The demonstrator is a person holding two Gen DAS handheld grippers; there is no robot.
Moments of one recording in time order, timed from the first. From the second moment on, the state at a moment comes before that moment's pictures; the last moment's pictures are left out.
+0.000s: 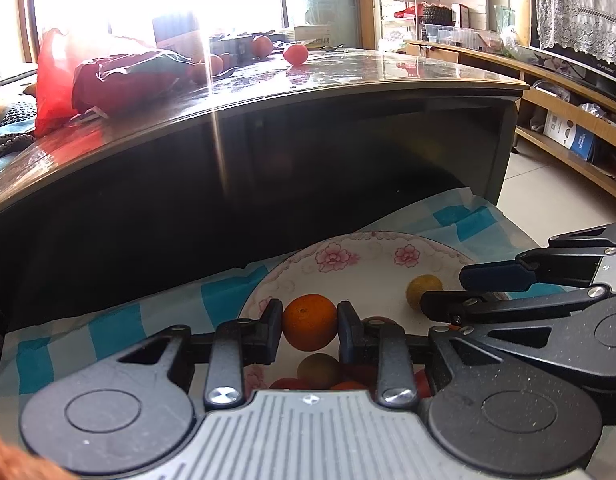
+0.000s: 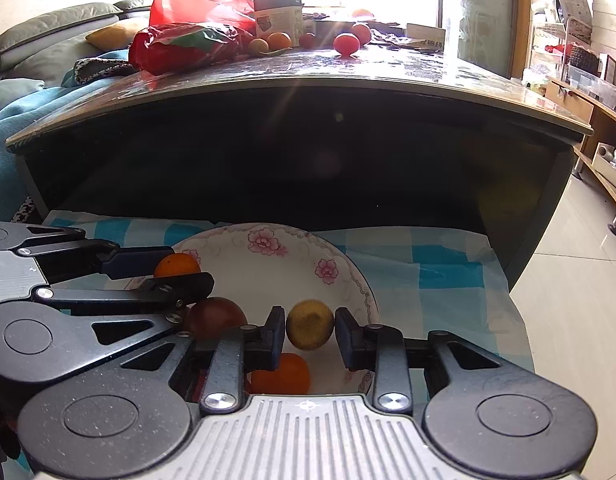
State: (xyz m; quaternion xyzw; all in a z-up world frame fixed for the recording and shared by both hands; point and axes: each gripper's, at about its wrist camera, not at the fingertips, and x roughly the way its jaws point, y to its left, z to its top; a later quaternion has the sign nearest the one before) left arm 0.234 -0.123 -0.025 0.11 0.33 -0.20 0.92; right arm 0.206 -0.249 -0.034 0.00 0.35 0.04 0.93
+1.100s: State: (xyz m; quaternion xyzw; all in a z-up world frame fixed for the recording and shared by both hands) left arm 0.189 -0.105 0.006 0.11 0.32 -0.18 0.93; right arm 0.177 -0.251 -0.004 0.01 0.34 0.03 0.94
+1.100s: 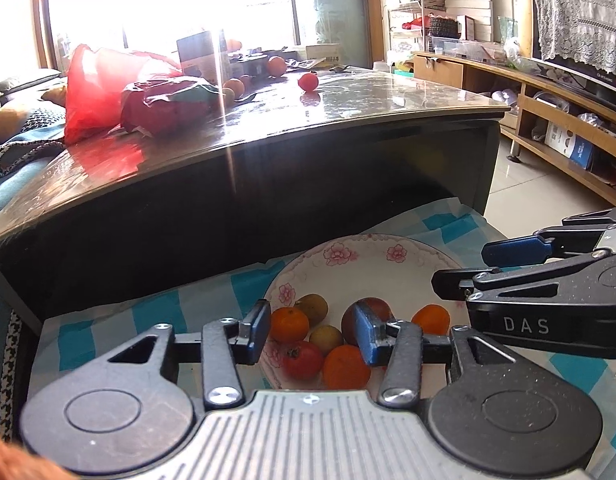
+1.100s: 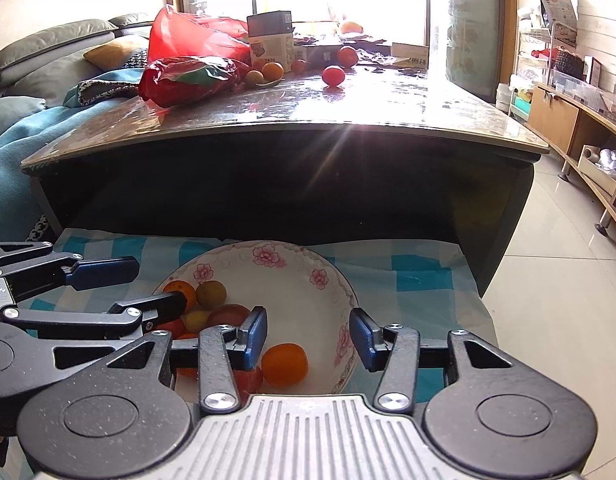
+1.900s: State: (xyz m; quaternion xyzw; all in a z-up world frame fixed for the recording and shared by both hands) left arm 0.149 -0.085 0.008 0.09 0.31 -0.13 0.94; right arm 0.137 -0.247 0.006 -0.01 0.35 0.02 0.94
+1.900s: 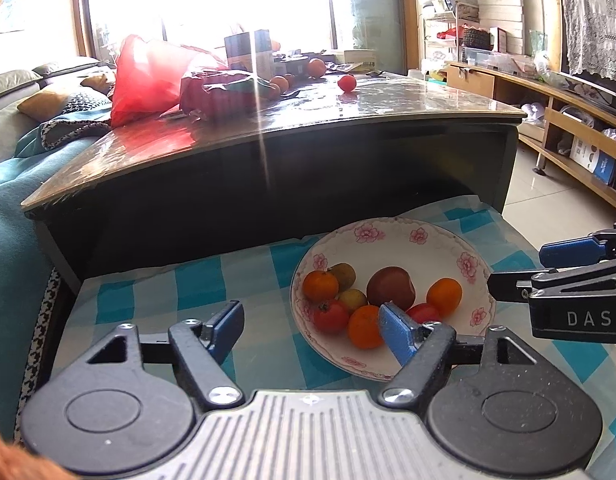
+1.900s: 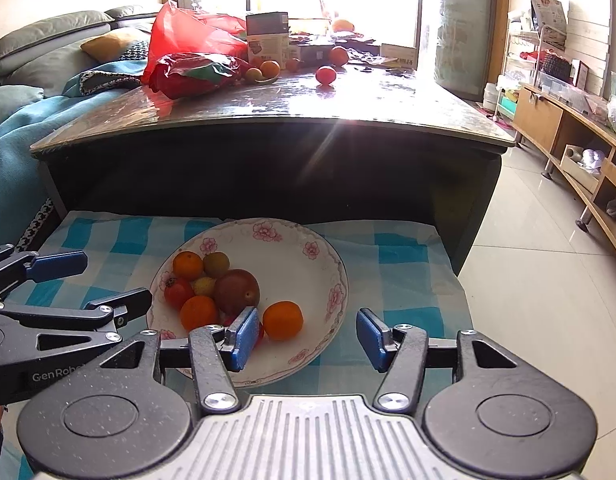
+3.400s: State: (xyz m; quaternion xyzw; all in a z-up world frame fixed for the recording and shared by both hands) left arm 0.037 -0.060 0.030 0.04 0.28 -0.08 0.95; right arm 0.024 -0.245 0.026 0.05 0.33 0.00 0.94
